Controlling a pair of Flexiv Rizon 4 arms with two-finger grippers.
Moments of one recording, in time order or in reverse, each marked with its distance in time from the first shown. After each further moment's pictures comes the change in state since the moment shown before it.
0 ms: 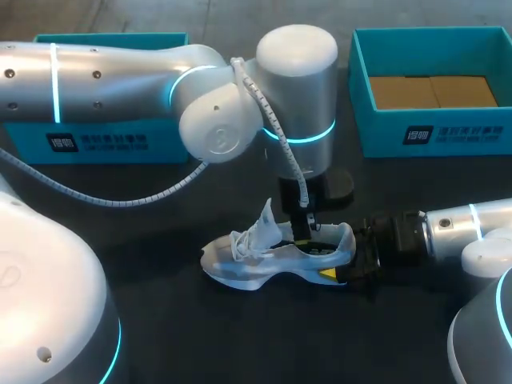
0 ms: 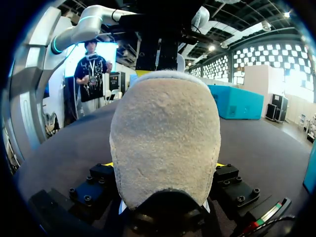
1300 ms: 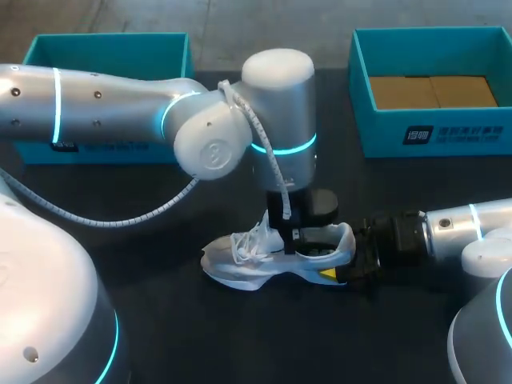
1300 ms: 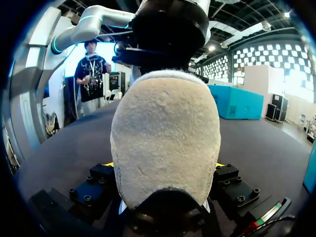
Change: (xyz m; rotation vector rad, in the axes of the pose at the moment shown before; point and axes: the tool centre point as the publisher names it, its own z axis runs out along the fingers) left arm 0.007 0.022 0.051 -0.002 0.129 0.060; right arm 0.000 0.000 0.000 0.000 0.000 0.000
